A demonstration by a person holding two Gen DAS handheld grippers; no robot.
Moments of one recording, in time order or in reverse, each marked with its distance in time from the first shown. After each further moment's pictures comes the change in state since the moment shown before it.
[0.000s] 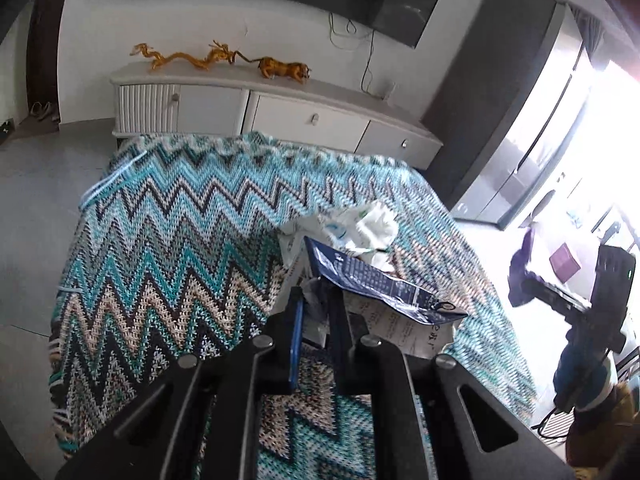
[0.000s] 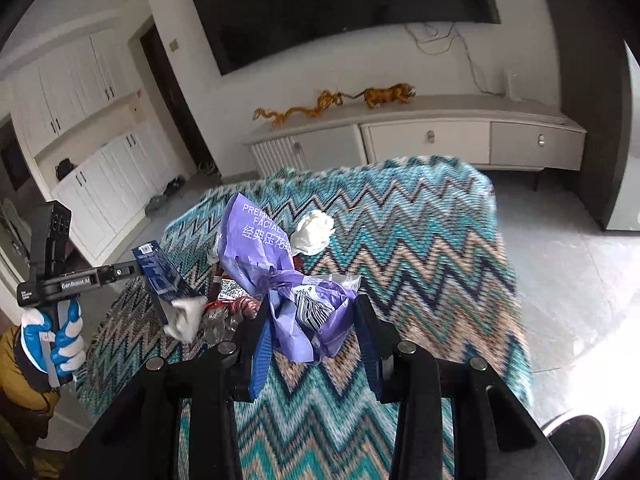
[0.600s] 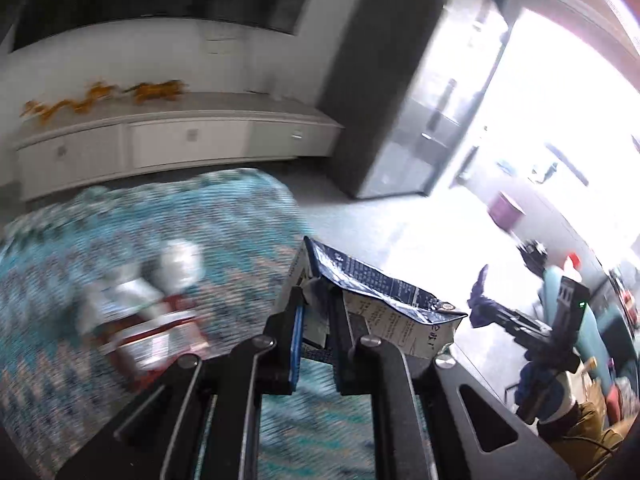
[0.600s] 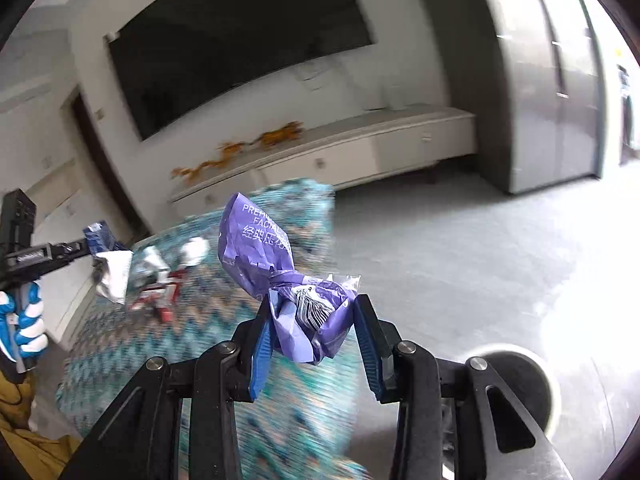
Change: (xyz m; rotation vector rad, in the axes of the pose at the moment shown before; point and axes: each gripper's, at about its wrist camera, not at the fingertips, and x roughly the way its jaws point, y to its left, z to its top) left arm 0.034 -0.208 0.024 0.255 0.043 -0.259; right arm -0.150 -0.127 -0.081 0.235 -0.149 -0.289
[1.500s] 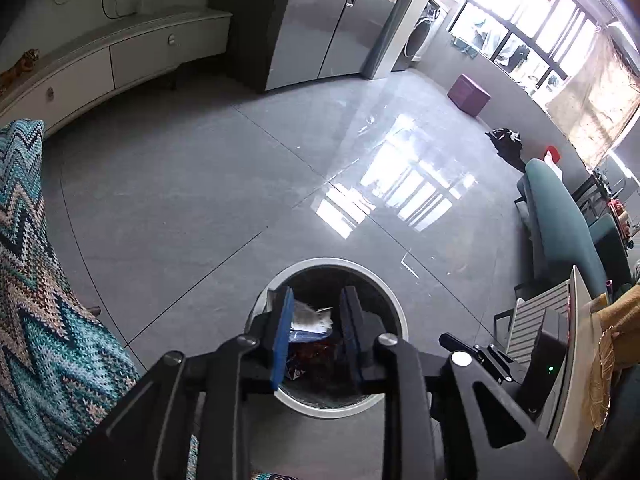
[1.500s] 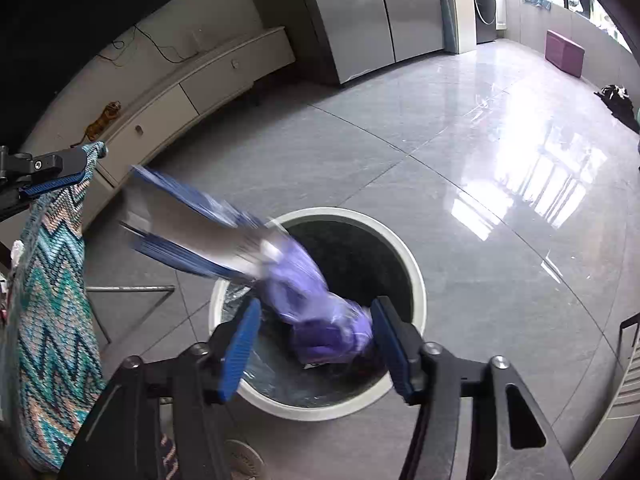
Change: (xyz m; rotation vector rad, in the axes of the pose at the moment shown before) left arm 0.281 -0.244 -0.048 0.185 0.370 -0.106; right arm 0.010 -0.192 -0.116 0.332 0.222 -0.369
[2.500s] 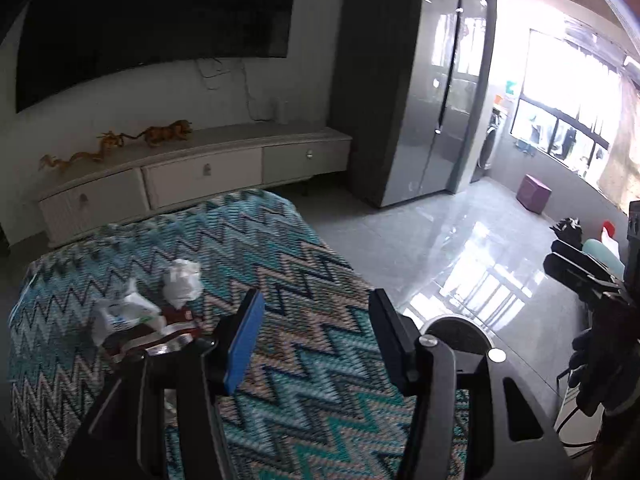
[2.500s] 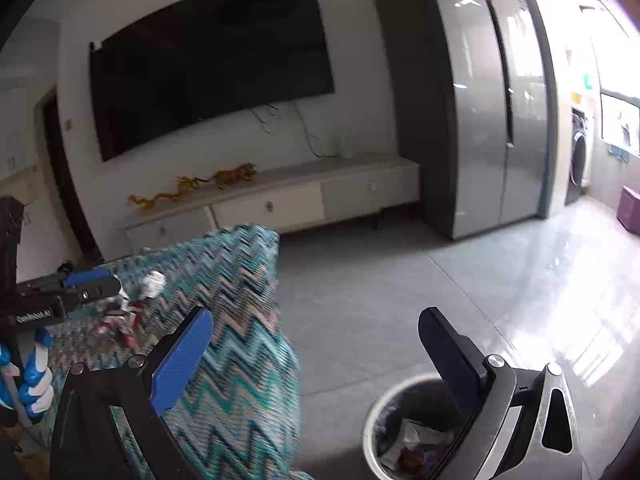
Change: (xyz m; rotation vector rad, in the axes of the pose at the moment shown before) left arm -0.292 0.175 -0.131 -0.108 -0.453 0.326; right arm -0.163 0.236 0.037 -0.393 -0.426 0.278
